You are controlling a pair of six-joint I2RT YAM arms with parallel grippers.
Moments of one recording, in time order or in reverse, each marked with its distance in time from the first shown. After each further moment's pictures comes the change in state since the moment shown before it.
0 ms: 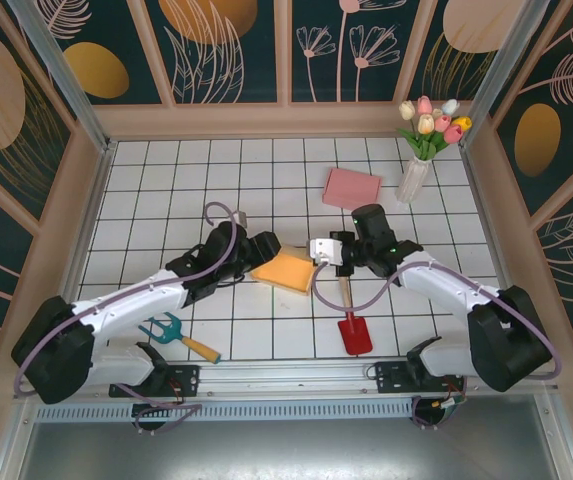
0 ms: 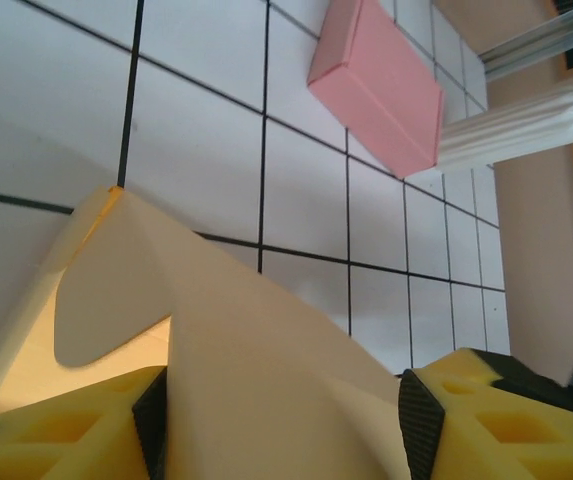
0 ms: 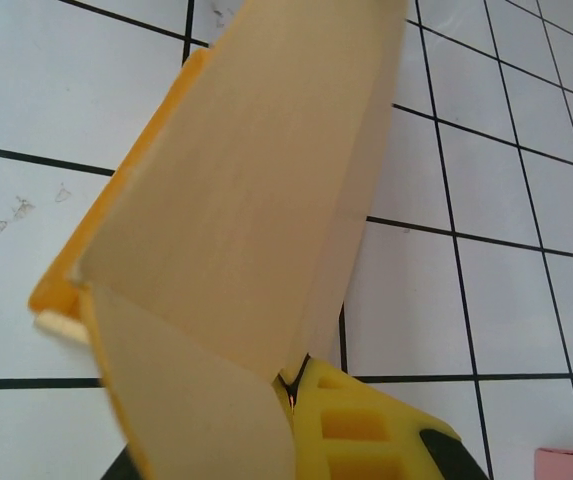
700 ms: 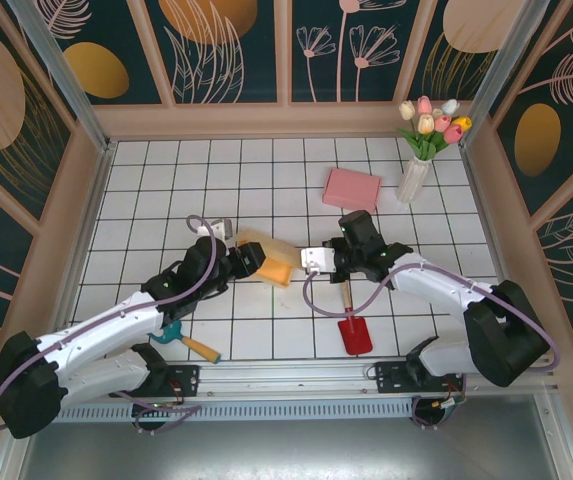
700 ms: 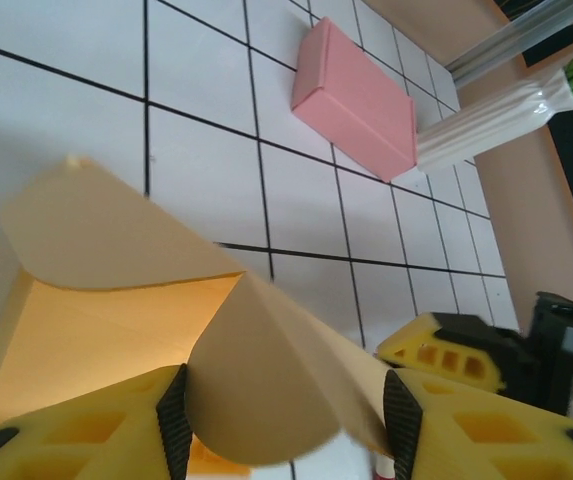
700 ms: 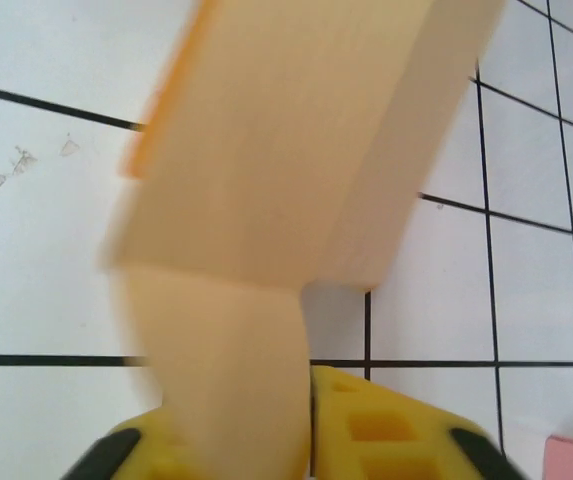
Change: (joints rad) left arm -0.011 -0.205 -0.139 -0.013 -0.060 0.117; right arm 0.089 0.026 0.003 -0.023 0.143 -0.019
